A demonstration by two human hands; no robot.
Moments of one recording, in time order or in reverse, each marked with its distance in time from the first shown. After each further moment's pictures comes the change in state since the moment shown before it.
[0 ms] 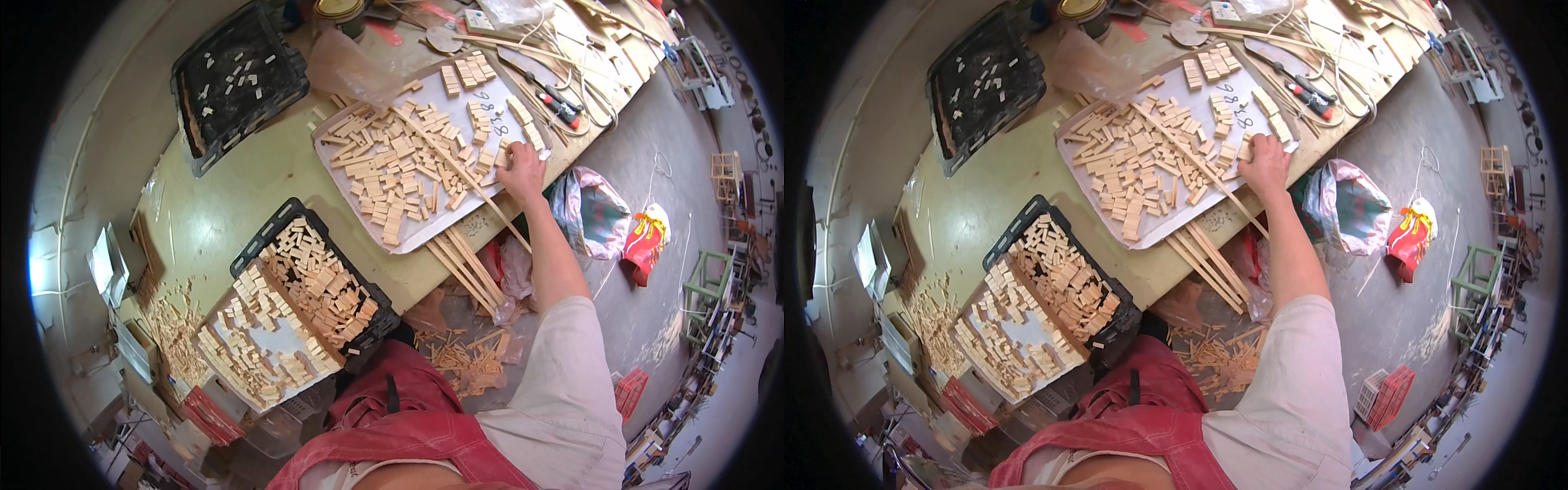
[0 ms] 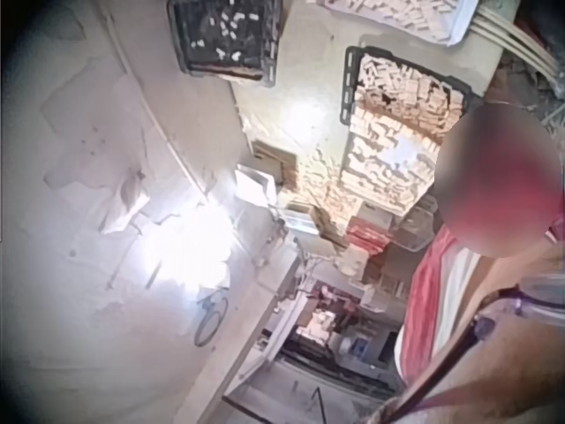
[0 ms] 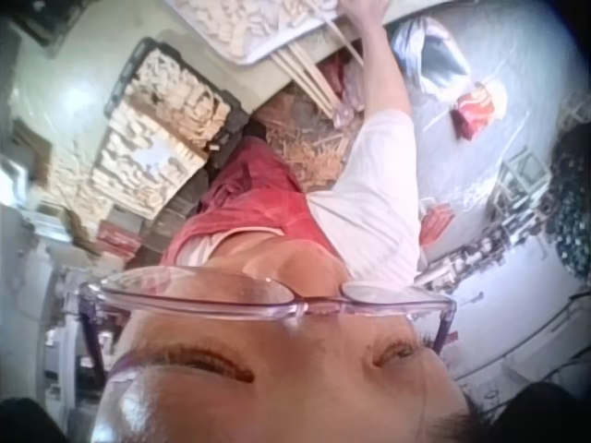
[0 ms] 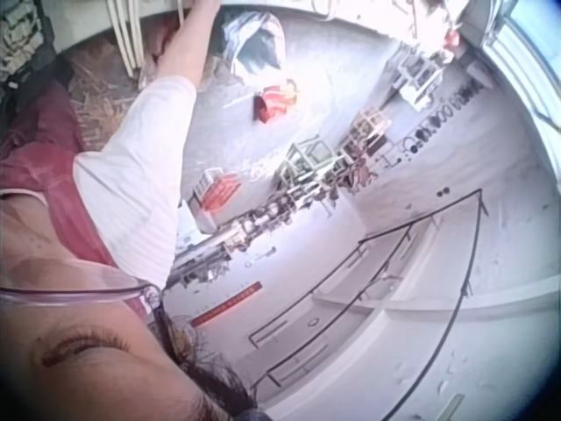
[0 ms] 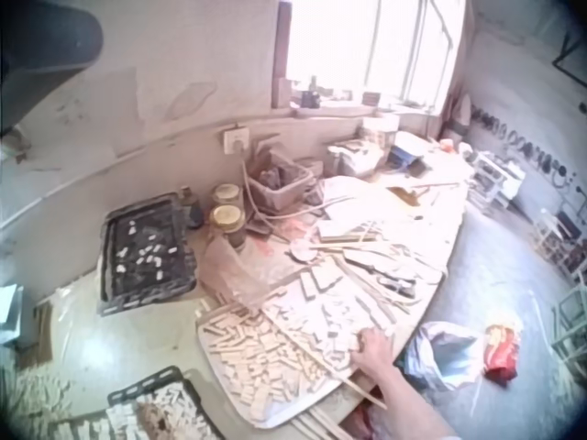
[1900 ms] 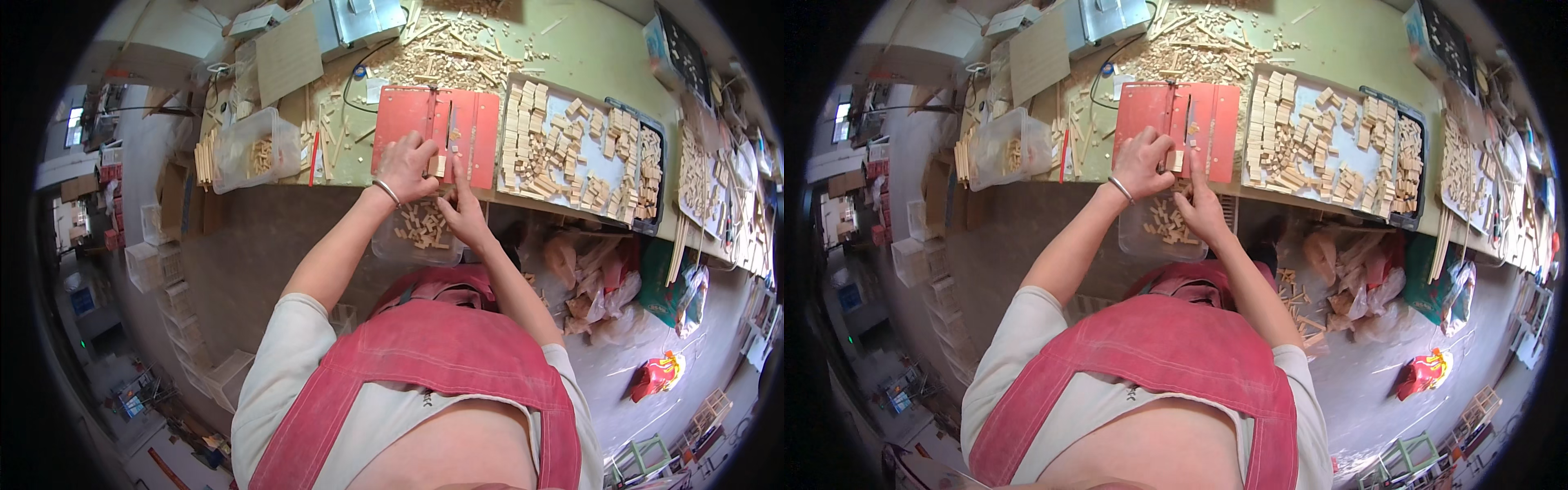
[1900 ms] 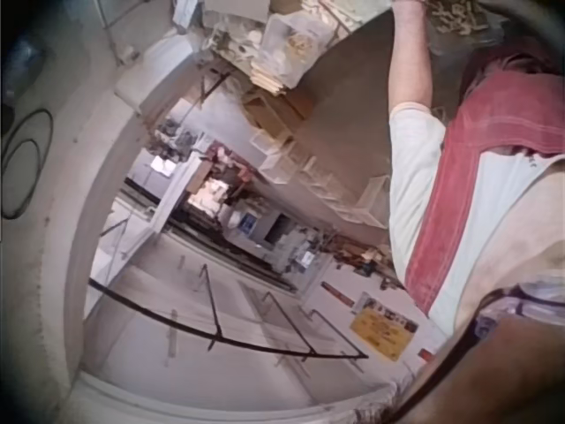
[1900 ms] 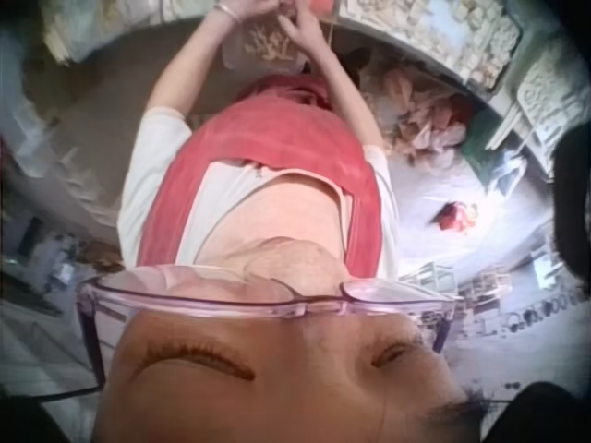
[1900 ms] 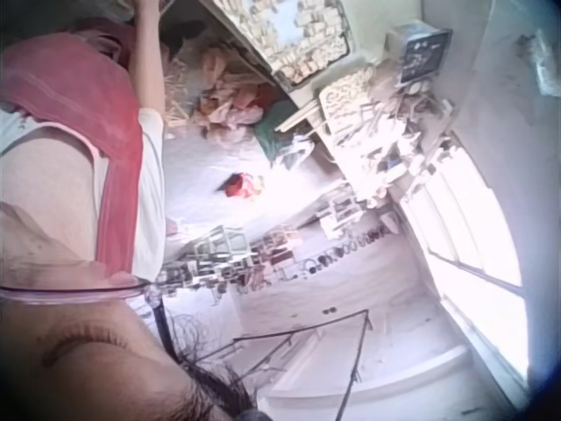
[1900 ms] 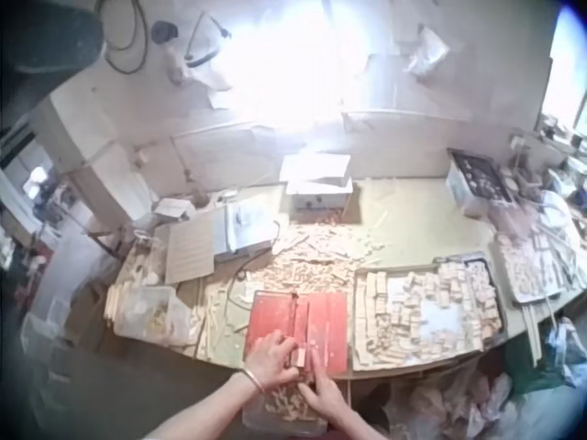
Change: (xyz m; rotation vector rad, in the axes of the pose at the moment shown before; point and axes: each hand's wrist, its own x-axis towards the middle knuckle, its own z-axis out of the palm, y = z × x) left_hand 0.225 -0.137 -0.228 -0.238 0.232 1.062; right_hand -0.755 -0.610 0.085 0.887 -1.023 -0.588
